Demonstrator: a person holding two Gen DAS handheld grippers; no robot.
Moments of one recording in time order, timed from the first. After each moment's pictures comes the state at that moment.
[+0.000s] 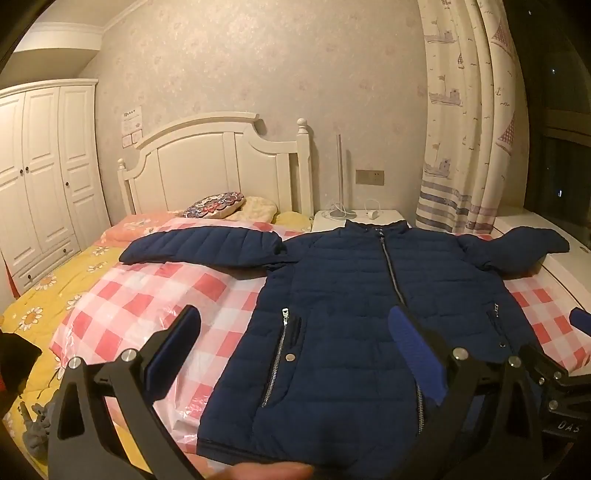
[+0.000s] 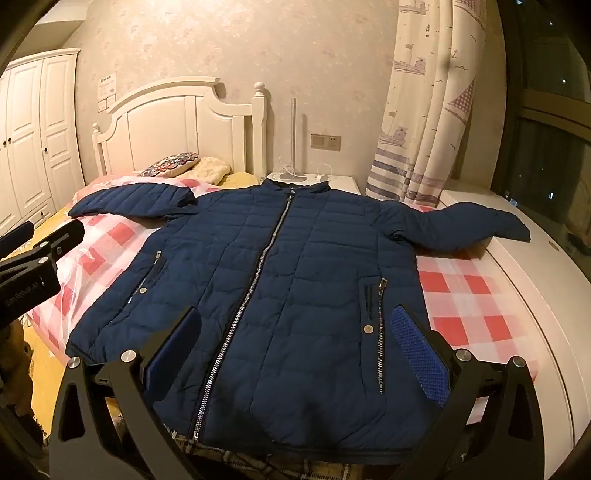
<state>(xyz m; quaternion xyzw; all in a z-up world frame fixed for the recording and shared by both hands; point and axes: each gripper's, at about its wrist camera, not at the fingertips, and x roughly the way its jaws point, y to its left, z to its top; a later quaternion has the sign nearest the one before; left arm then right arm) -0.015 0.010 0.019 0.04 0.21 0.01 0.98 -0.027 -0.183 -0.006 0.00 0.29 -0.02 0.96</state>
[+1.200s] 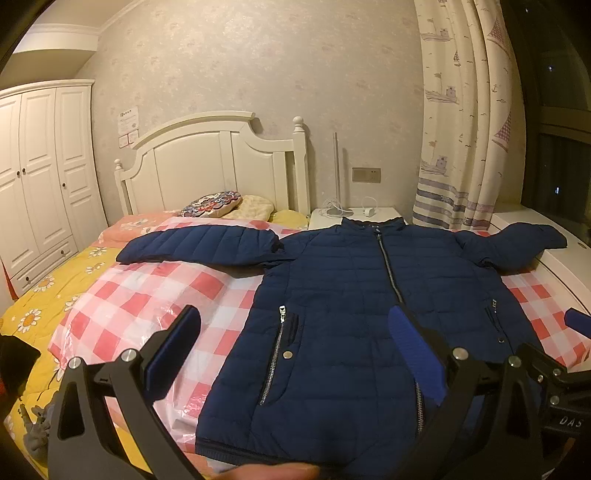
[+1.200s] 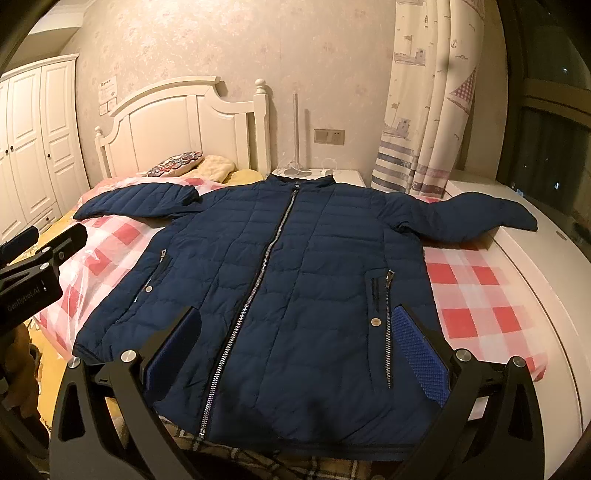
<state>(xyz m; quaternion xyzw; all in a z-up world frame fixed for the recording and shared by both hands) -0.014 0.006 0.015 0.04 0.22 0.00 0.98 -0.029 -0.183 -0.015 0.01 0.29 -0.01 0.96</state>
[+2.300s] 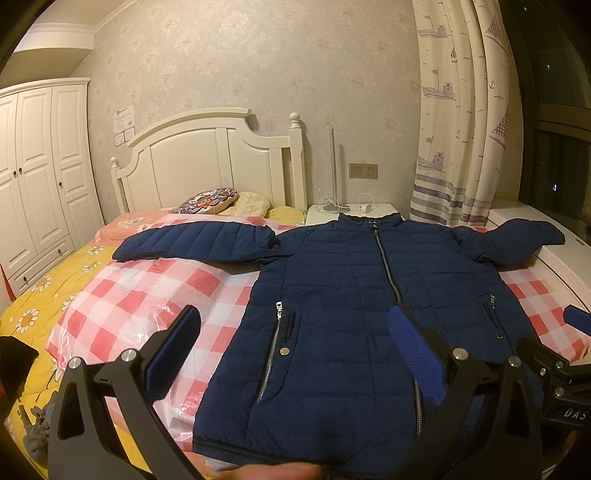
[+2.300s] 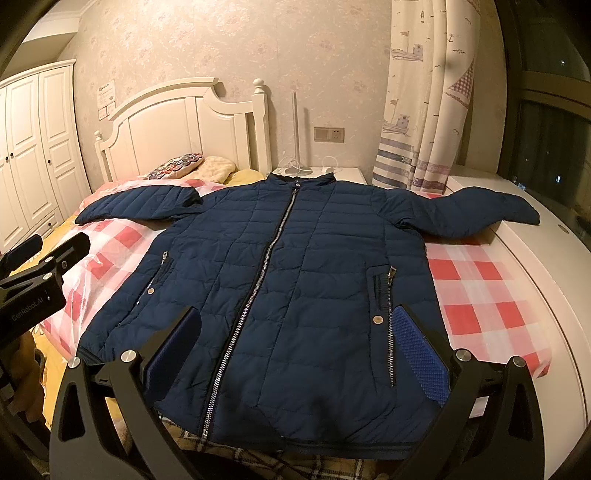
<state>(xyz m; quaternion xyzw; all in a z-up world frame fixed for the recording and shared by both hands) -0.012 0.006 0.015 0.04 0.22 0.00 0.97 -0.029 -0.187 -0.015 0.02 0.30 -0.01 0.96</state>
